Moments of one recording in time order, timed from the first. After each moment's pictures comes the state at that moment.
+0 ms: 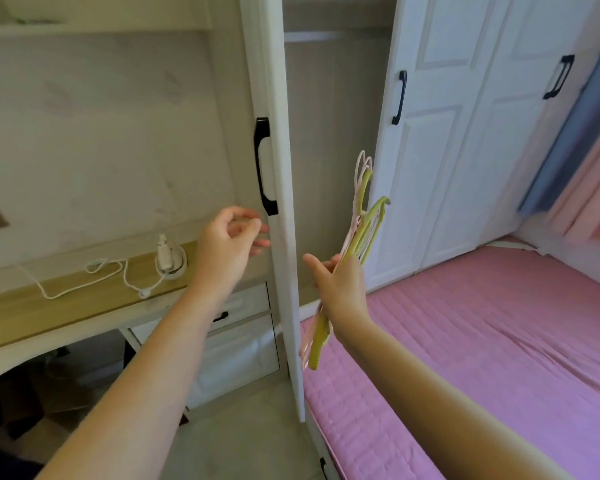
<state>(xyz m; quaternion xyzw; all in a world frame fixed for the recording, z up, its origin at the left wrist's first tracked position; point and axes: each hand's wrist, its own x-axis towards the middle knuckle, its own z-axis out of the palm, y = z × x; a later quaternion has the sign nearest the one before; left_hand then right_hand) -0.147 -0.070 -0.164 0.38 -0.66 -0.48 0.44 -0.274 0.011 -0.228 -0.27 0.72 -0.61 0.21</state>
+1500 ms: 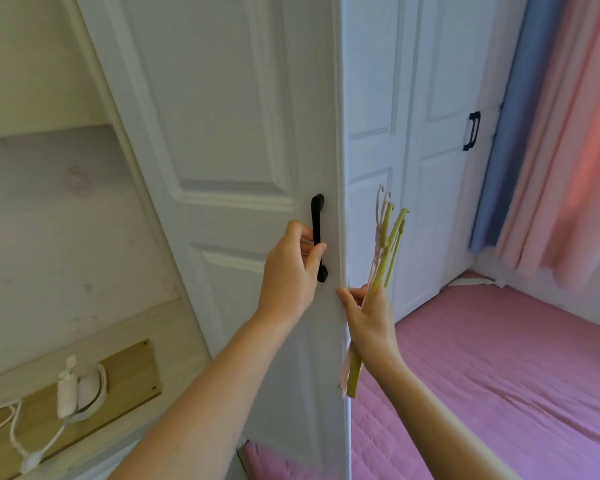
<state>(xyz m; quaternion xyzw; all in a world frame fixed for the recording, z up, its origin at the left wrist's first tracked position) -0.404 -0.108 -0.127 0.21 -0.83 -0.30 0.43 -0.502 -0.036 -0.230 -0.24 0.73 -0.64 0.07</state>
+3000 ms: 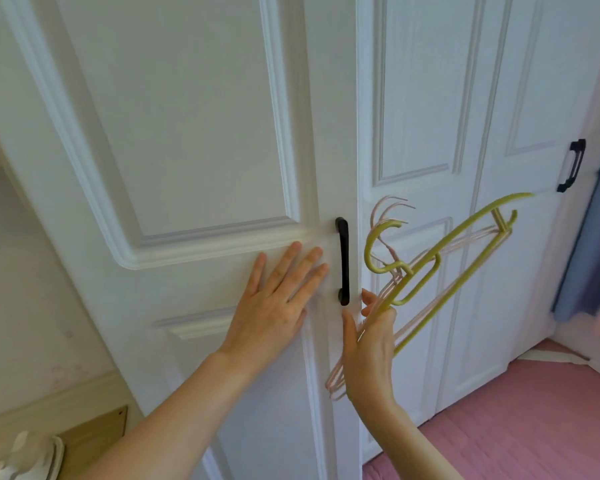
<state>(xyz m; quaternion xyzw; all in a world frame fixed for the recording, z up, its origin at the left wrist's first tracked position) -0.531 -0.301 -0.153 0.15 -0.89 0.29 0.32 -0.642 -0.200 -0.214 -0.30 0.68 -0.66 -0.03</state>
